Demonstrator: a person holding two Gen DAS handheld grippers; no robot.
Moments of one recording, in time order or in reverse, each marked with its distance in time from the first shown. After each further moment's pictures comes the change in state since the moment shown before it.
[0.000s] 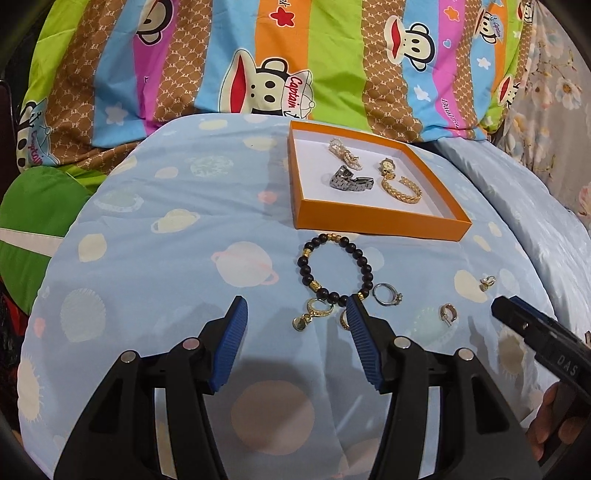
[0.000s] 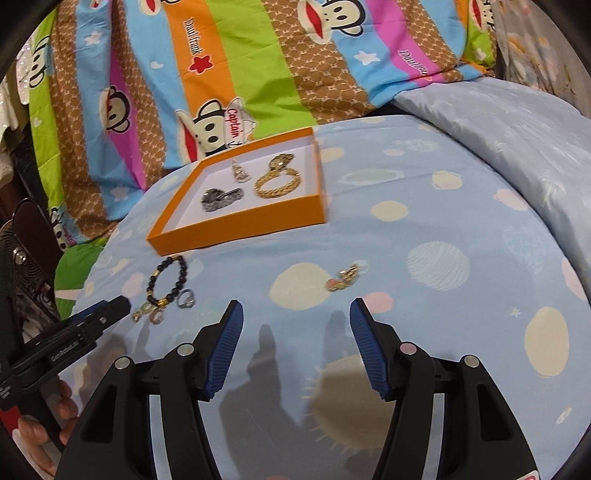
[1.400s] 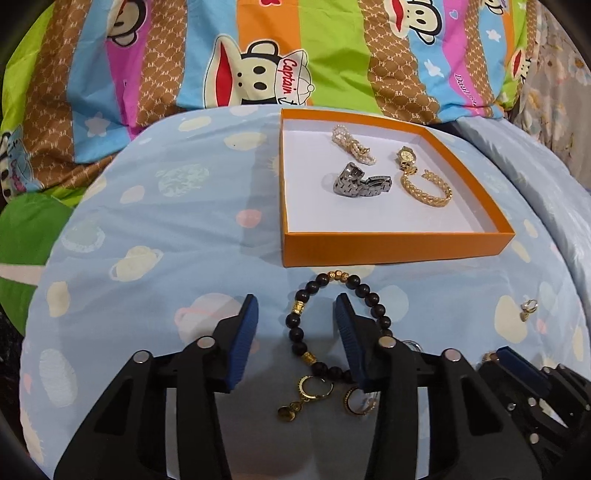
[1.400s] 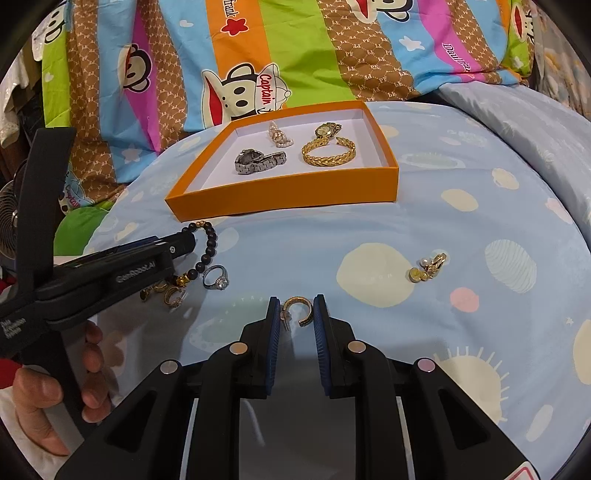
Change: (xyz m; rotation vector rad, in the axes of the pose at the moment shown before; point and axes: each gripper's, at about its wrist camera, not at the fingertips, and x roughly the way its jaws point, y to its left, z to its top) left arm 0.059 -0.021 0.034 0.077 0.057 0.079; right arm 0.037 0.035 -0.002 -0.082 0.072 -0.010
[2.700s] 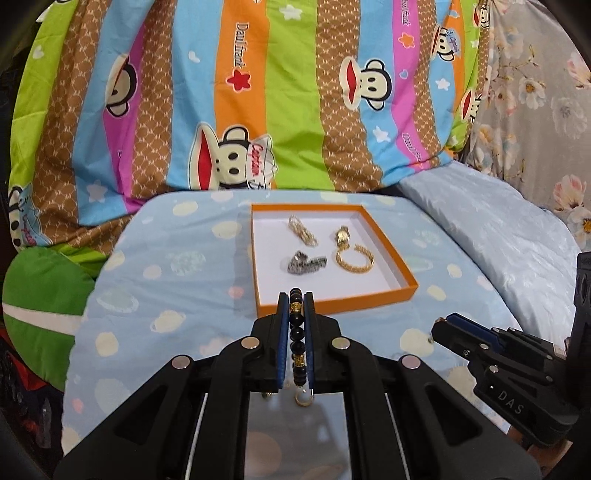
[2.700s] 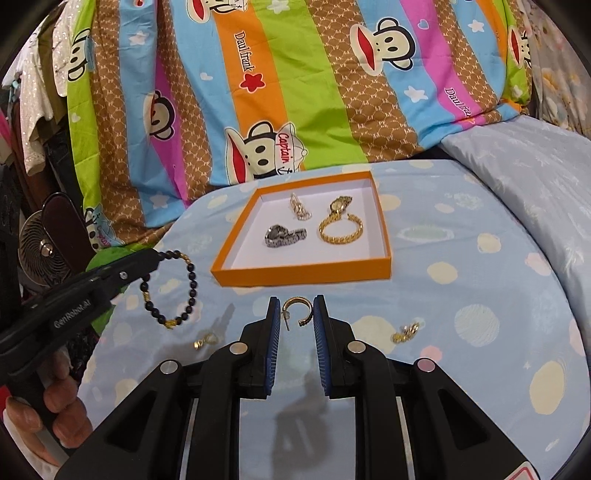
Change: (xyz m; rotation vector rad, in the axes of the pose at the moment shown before) left arm -0.121 -0.004 0.030 0.040 -0.211 -0.121; right arm -0.067 -0.001 0.043 -0.006 -0.158 0.072
